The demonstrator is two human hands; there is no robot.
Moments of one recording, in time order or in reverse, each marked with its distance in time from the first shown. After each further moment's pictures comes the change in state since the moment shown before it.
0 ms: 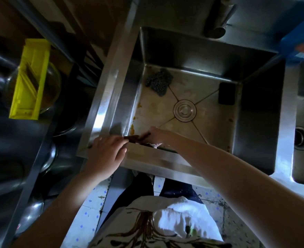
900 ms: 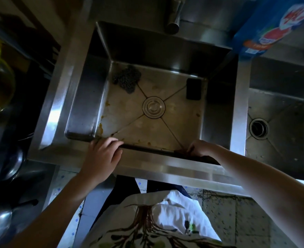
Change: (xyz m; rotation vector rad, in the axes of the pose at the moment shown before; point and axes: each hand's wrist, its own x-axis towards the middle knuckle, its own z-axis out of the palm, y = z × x) left_hand 0.020 0.095 0.037 0.003 0.017 0.059; right_hand -0.117 0.216 -0.119 -0.553 0.281 0.288
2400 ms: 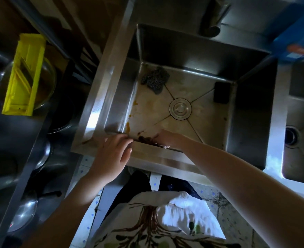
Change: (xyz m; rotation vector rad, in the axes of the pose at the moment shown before) left_hand -0.033 -0.066 -0.026 -0.052 0.100 -0.003; right_hand 0.012 -0.233 0.006 0.231 -0.035 -0.222
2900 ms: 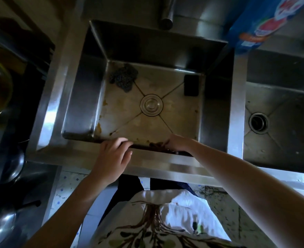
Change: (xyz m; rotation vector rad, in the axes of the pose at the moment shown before) left_hand 0.028 0.087 0.051 0.014 -0.049 0.091; right_hand -0.046 0.146 -0.037 -0.124 -0.022 0.067
